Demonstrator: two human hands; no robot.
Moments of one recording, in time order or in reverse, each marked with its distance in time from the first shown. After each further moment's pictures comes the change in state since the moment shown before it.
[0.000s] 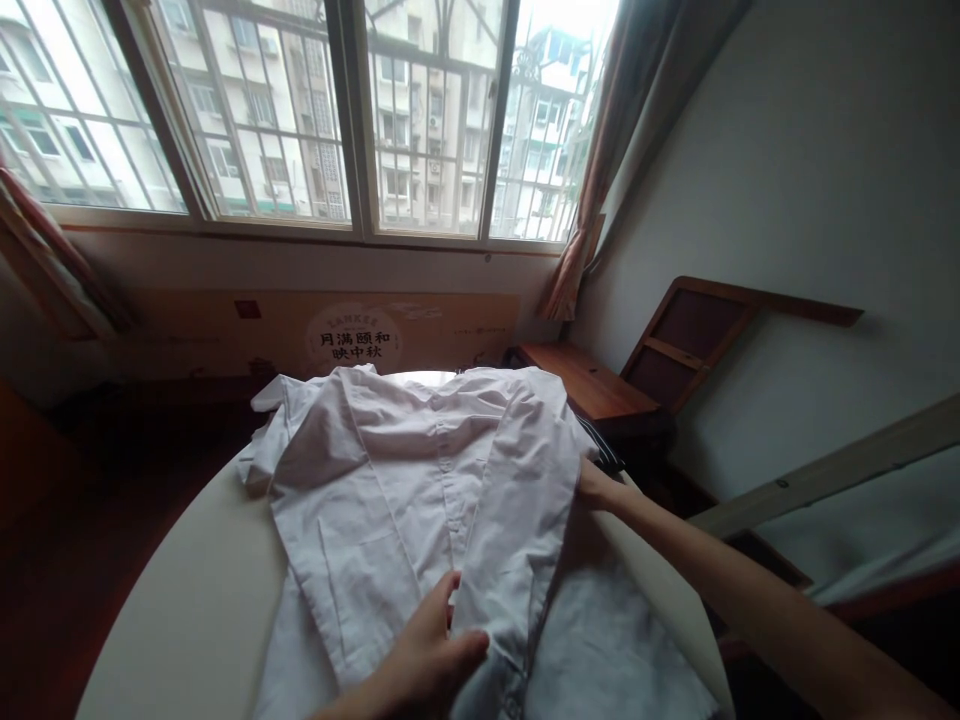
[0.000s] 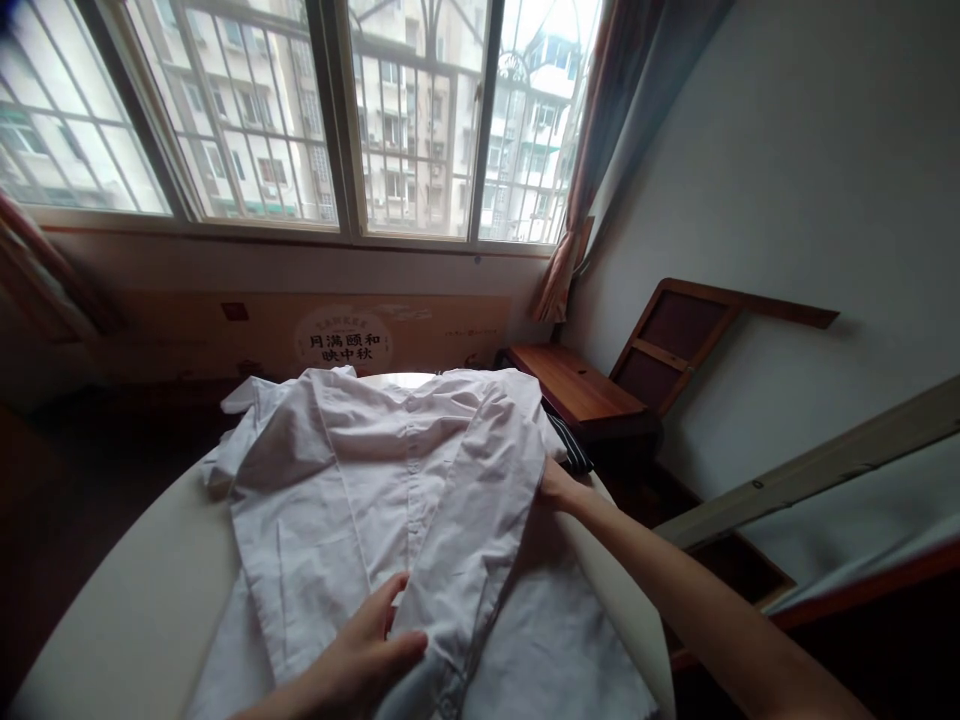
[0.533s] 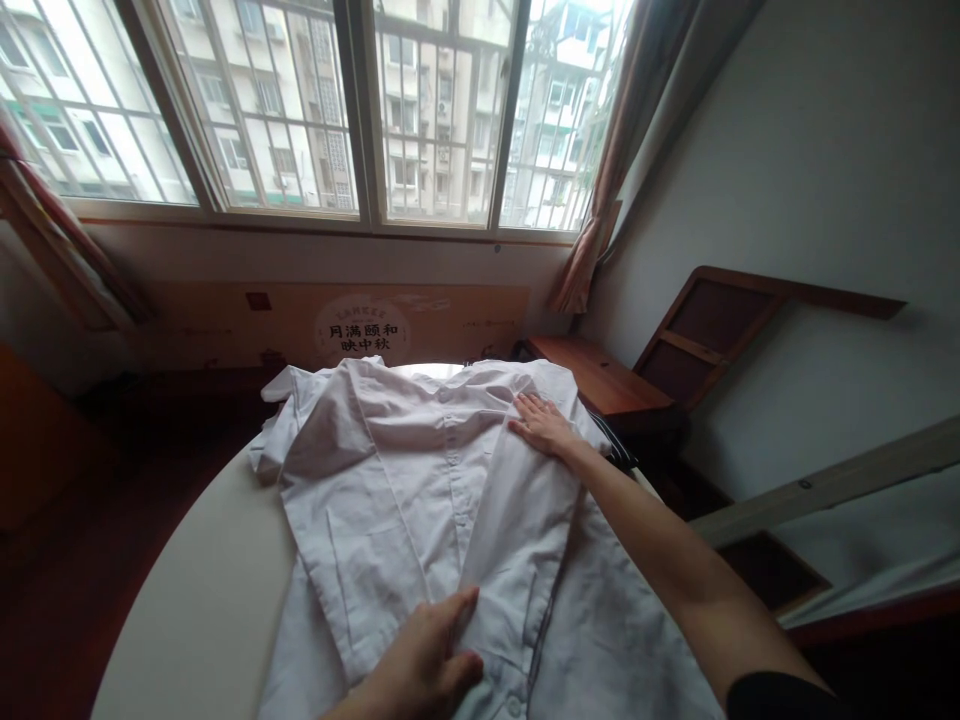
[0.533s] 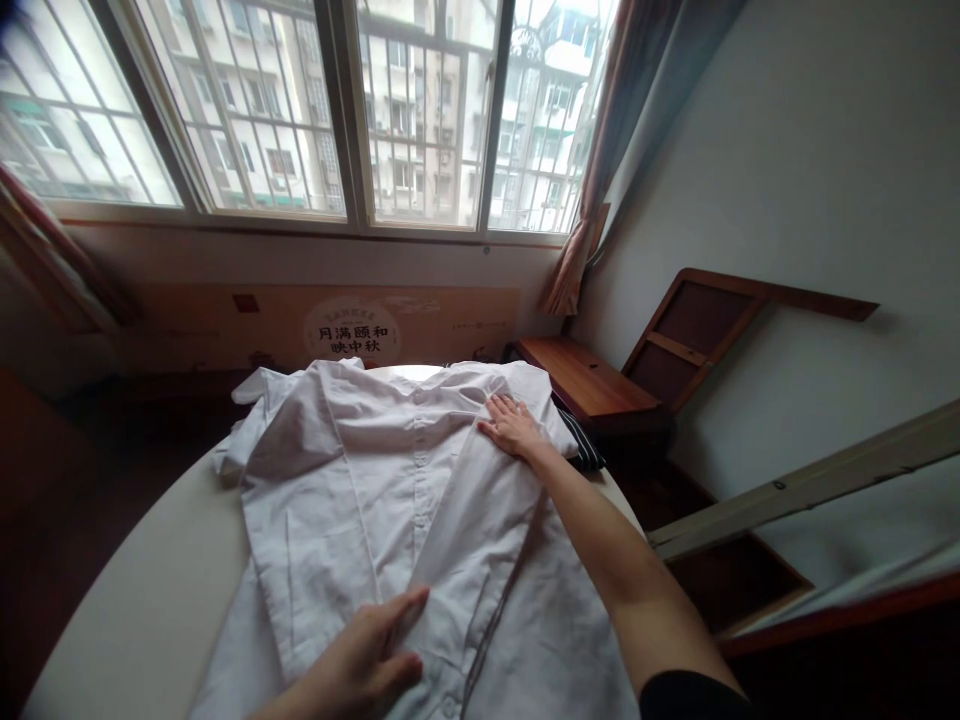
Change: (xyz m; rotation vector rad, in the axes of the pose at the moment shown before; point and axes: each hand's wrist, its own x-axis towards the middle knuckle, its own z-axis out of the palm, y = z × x) left_hand -0.017 0.004 -0.016 0.663 0.003 0.086; right_hand 0.098 0.022 0.062 -0.362 -0.320 0.098
